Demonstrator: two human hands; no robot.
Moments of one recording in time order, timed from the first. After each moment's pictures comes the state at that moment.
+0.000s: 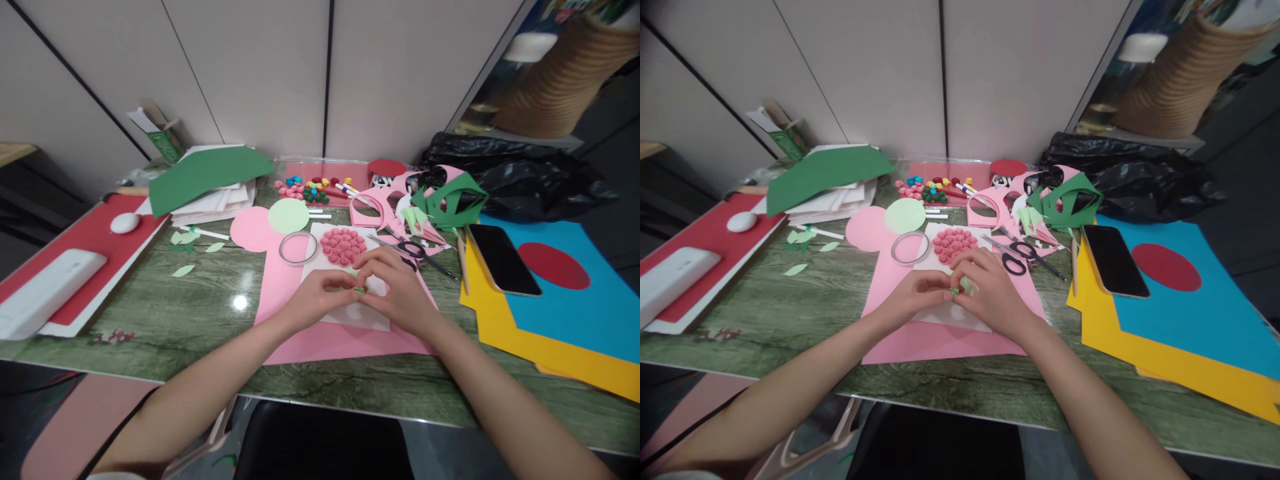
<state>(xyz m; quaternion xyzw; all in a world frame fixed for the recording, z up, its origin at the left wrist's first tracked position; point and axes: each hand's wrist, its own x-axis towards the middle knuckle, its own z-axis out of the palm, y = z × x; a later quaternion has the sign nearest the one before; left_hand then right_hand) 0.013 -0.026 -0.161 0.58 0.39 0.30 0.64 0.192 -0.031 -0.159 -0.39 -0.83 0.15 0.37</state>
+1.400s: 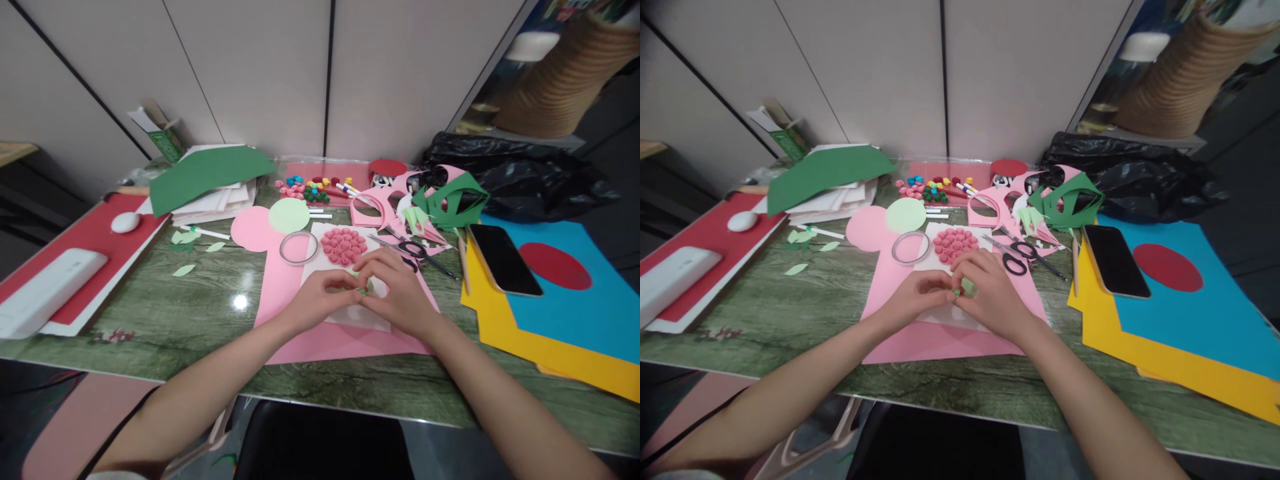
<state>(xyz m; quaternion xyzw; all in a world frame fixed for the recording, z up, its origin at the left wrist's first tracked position) 0.015 -0.027 -0.164 0.57 0.38 0.32 0.65 0.192 -0.031 -0.162 -0.37 -0.83 0.15 0.38</state>
